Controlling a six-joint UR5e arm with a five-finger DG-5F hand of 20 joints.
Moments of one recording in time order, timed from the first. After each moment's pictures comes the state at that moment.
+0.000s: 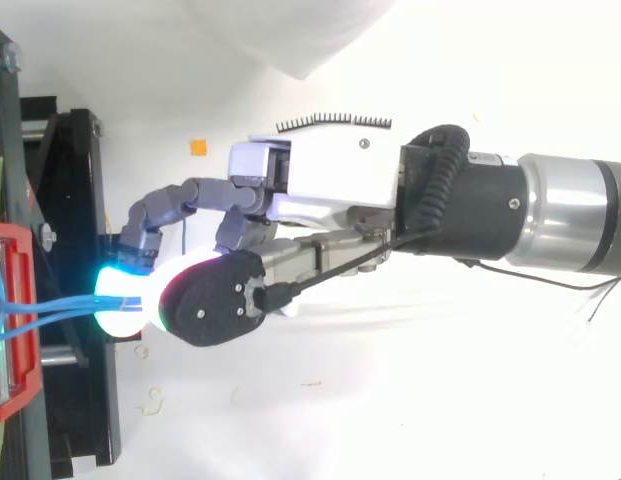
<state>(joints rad) 0.14 -2.34 -1.16 -2.82 -1.34 0.00</state>
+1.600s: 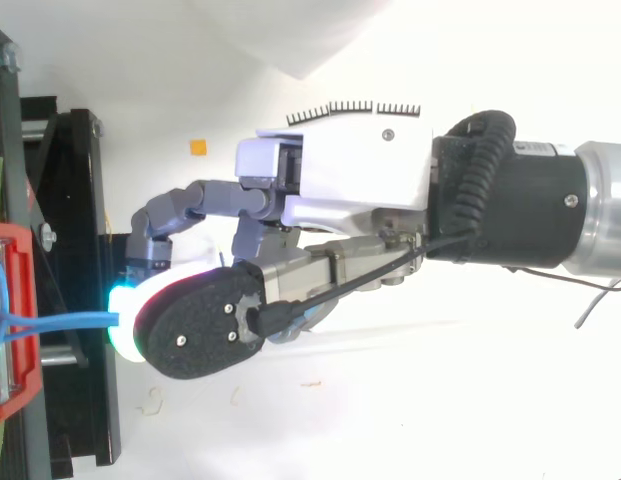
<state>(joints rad) 0.15 -2.30 -1.05 -3.07 -1.35 0.01</state>
